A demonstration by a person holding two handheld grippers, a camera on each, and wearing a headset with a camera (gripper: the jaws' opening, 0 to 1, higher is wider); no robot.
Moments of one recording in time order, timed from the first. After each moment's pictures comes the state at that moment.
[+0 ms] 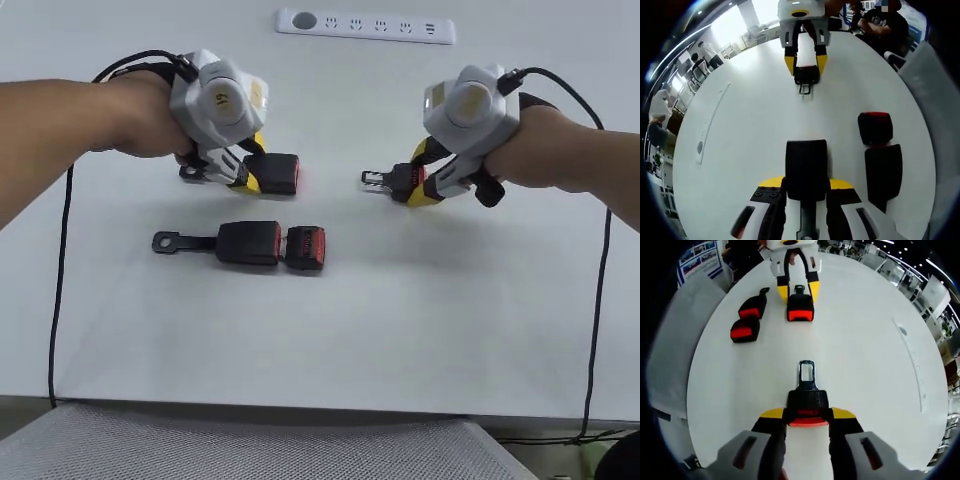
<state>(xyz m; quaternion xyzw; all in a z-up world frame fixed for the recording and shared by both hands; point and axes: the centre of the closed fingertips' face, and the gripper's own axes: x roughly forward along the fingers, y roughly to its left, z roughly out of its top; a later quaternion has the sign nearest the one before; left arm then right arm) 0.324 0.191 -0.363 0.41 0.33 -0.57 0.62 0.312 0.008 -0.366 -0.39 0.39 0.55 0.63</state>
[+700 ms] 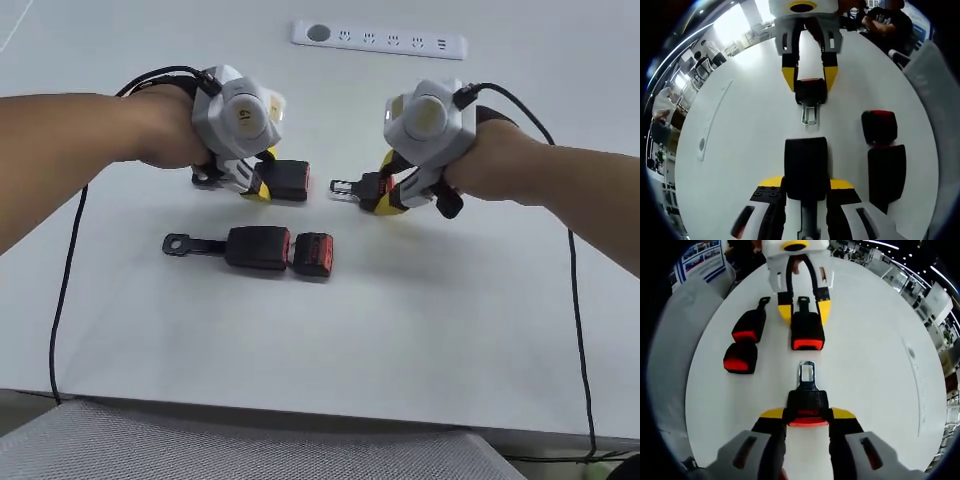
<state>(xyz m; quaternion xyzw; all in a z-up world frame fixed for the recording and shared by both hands) 0.326 0.195 -0.367 0.42 0.34 -0.55 0.63 0.312 0.079 -0.363 -0.40 0.37 0.56 0.63</state>
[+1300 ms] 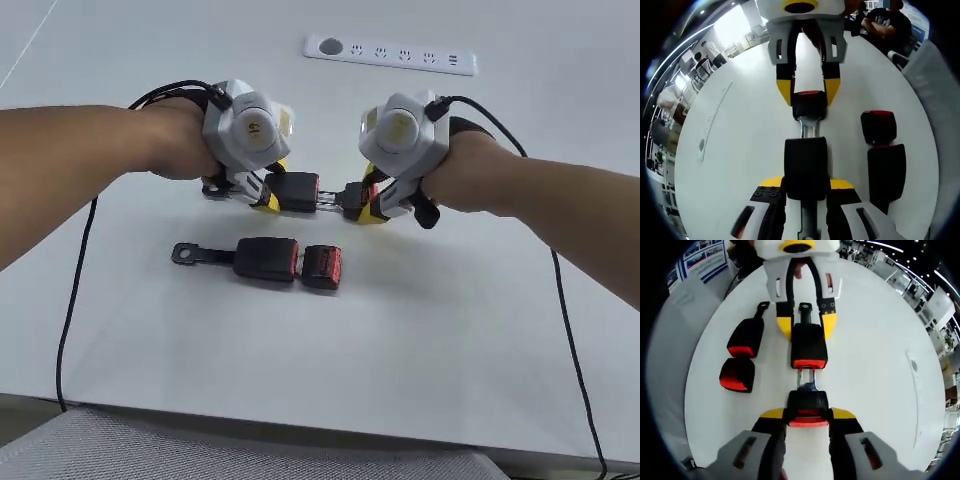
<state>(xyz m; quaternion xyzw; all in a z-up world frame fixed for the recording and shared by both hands) 0.326 0.194 -0.368 0.42 0.33 -0.56 0.63 0.309 0.104 -0.358 -0.40 0.36 0.57 0.62</state>
